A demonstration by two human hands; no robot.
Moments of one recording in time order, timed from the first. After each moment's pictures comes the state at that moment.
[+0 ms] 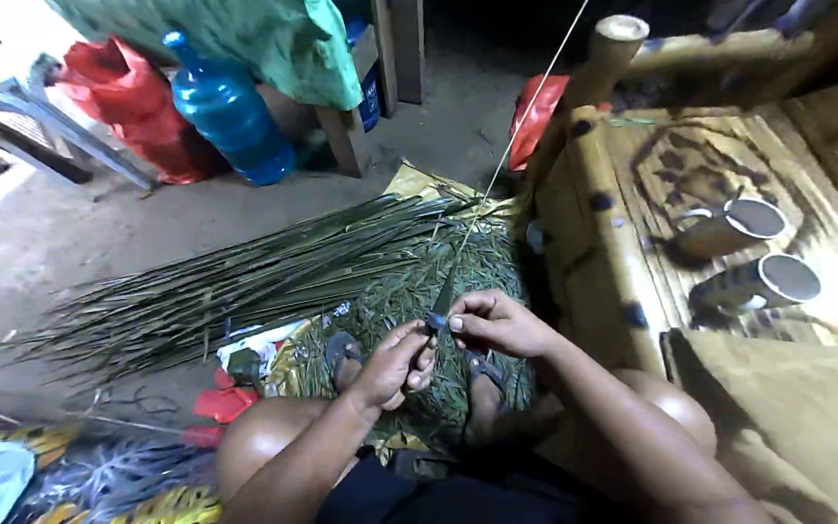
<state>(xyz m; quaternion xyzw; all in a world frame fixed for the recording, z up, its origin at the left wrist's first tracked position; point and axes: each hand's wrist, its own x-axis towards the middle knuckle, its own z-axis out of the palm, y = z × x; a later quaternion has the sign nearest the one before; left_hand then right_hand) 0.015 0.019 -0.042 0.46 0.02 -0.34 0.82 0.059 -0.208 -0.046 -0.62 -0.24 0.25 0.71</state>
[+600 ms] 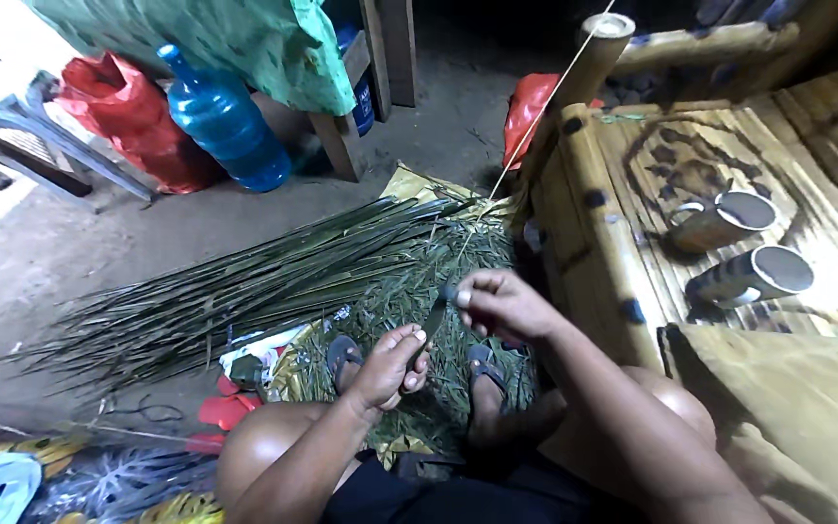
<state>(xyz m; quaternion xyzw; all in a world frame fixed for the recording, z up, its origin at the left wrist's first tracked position) 0.011 0.021 -0.038 0.52 0.06 -0.34 0.79 0.067 -0.220 -0.036 -0.63 -0.13 0.24 0.72</state>
